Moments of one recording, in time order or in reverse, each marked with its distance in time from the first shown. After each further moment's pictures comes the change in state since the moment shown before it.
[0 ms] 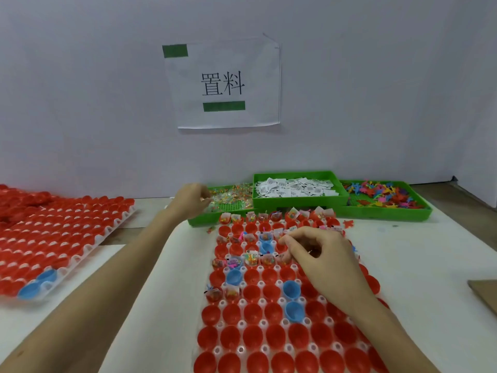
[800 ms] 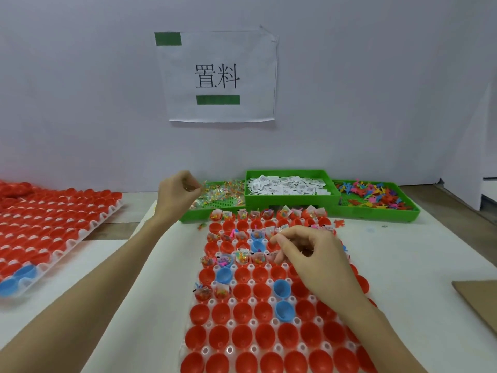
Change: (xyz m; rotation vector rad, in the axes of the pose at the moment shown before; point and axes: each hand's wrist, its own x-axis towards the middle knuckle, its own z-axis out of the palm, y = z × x) left_hand -0.021 0.006 0.005 -0.415 0.378 -0.038; right_hand 0.002 0.004 0.002 -0.006 -0.012 0.013
